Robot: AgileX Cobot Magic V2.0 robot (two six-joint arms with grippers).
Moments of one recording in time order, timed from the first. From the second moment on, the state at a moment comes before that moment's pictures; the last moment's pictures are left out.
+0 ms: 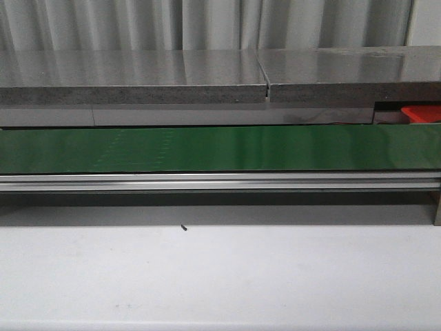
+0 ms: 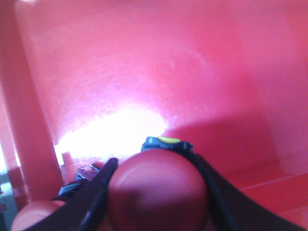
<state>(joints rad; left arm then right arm) -0.02 0.53 -0.51 -0.23 0.51 0.20 -0.52 2.17 -1.84 0.31 0.86 -0.25</state>
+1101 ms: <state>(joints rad) -0.02 0.53 -0.51 -0.23 0.51 0.20 -0.52 2.07 -1.85 0.30 0.89 -0.25</state>
